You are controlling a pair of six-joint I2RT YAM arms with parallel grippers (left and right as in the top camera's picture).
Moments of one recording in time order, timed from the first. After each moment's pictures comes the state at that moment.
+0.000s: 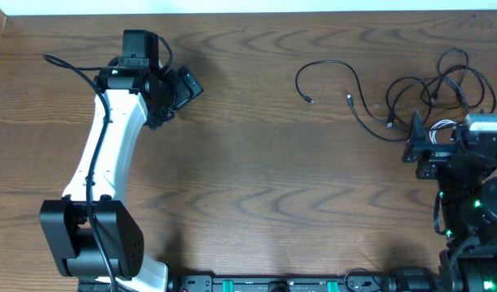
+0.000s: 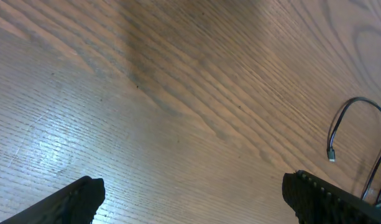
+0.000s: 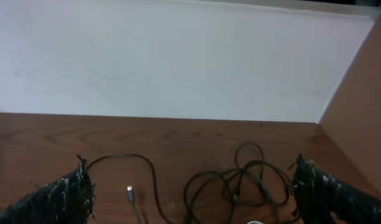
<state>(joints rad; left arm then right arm) -0.03 1.71 1.46 -0.92 0.17 -0.65 0.04 0.58 0.79 -0.34 0.10 -0.06</state>
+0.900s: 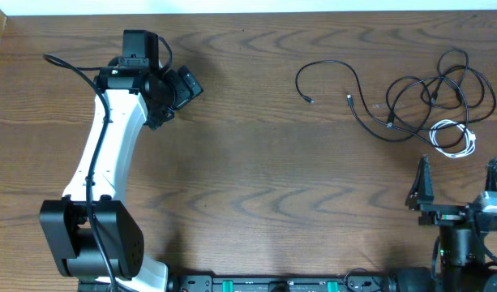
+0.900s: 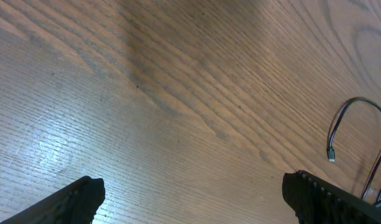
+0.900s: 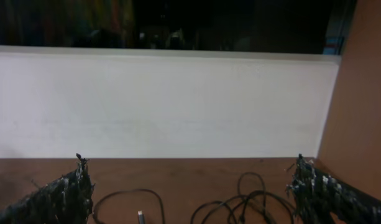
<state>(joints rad) -0.03 1.71 1.46 -0.92 0.17 -0.65 0.05 0.11 0.57 -0.34 0.10 -0.03</state>
